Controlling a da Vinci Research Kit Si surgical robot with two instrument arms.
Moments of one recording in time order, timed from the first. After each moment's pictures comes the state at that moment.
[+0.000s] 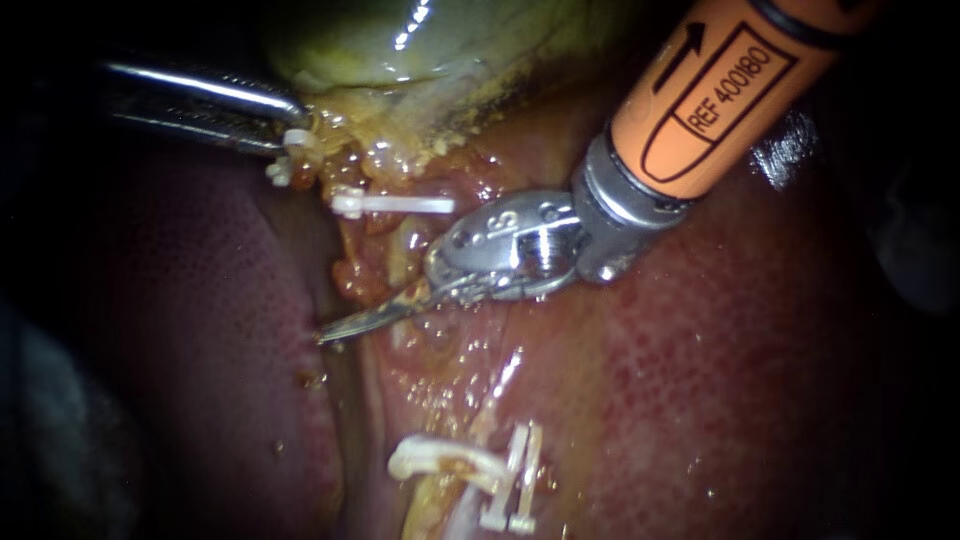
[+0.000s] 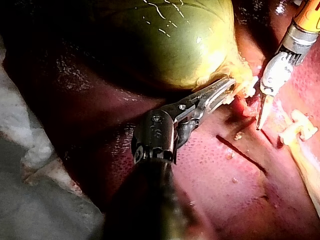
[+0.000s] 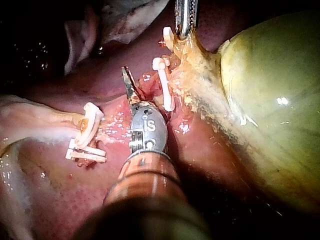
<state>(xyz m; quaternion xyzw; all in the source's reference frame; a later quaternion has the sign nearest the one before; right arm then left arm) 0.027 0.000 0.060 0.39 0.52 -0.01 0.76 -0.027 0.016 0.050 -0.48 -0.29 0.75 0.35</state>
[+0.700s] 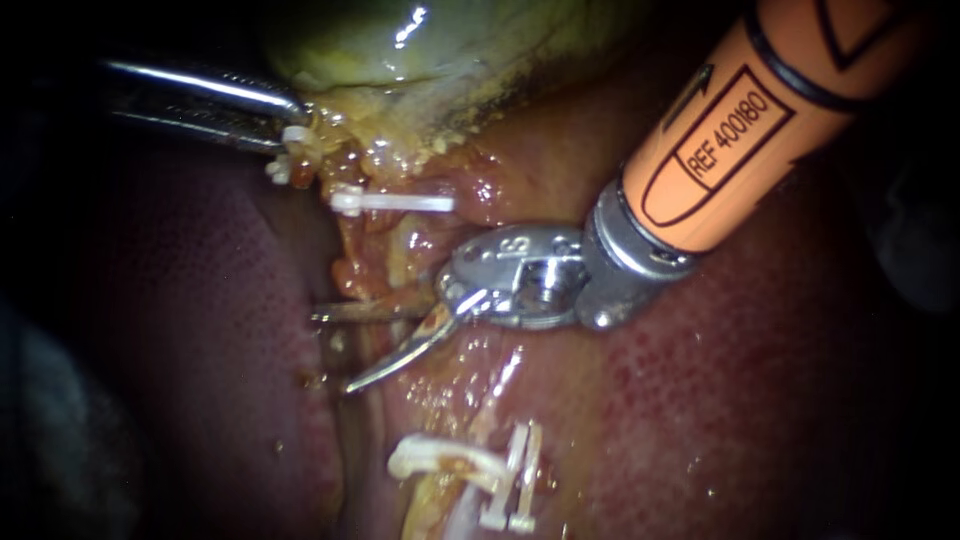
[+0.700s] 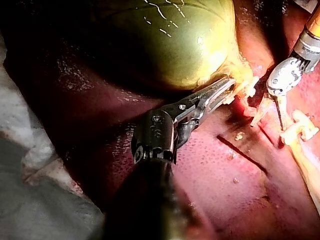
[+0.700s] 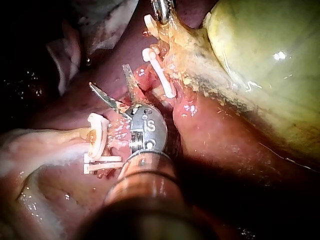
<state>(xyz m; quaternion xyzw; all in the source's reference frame) 0.026 -0.001 0.060 0.40 0.54 0.10 0.73 -0.027 0.017 0.050 -0.48 -0.29 0.75 0.35</state>
